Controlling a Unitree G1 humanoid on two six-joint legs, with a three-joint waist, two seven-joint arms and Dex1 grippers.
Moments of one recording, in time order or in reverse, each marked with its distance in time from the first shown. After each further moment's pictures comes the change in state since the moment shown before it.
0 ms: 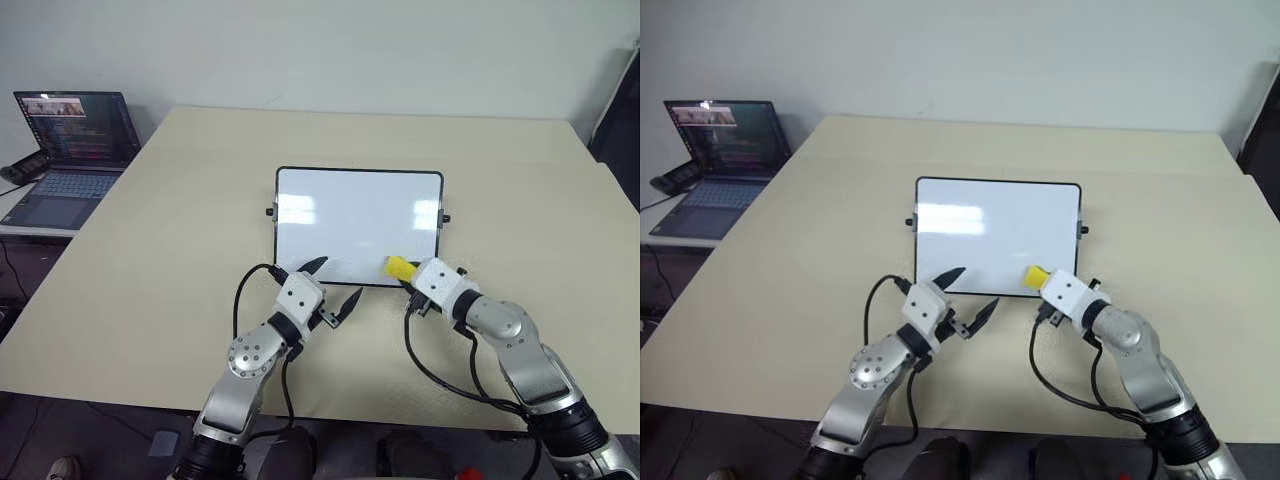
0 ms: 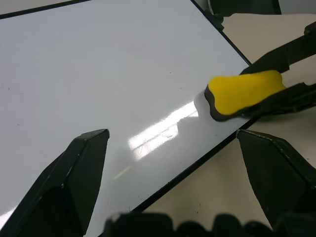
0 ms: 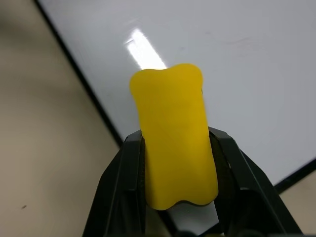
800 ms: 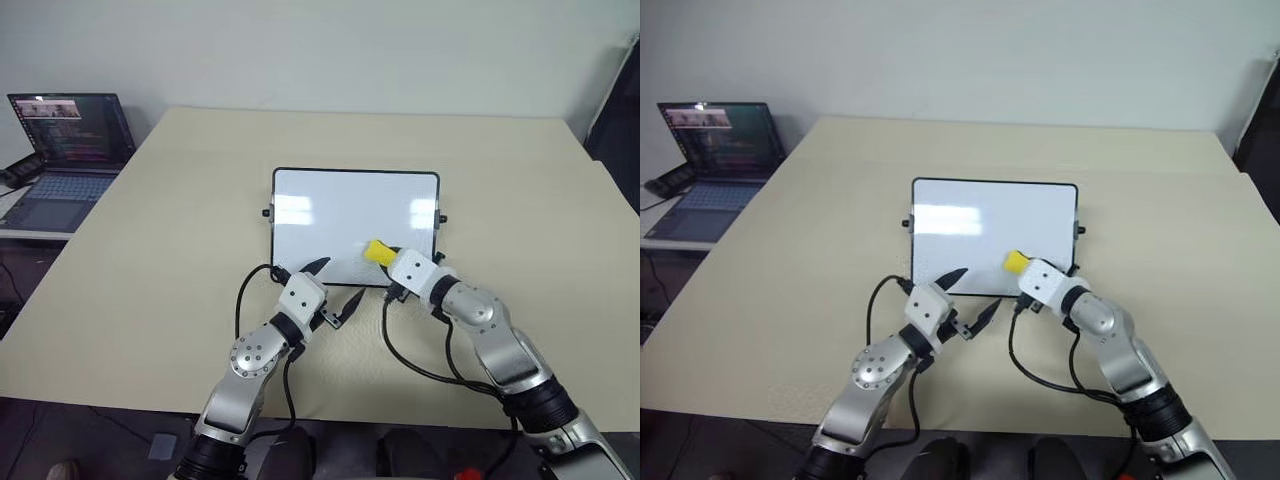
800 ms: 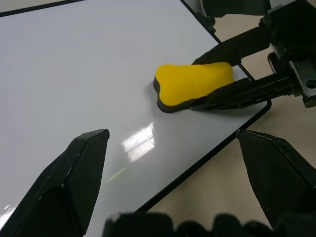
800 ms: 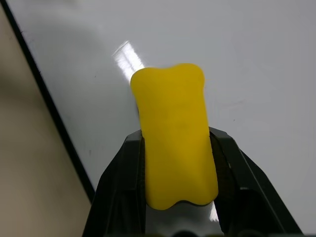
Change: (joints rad) left arm 0.002 0.002 -0.010 0.001 0.000 0.005 0.002; right arm -0.076 0.008 0.109 0.079 -0.097 -0.038 -0.008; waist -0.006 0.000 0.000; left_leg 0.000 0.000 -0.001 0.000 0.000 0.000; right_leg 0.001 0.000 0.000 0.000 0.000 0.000
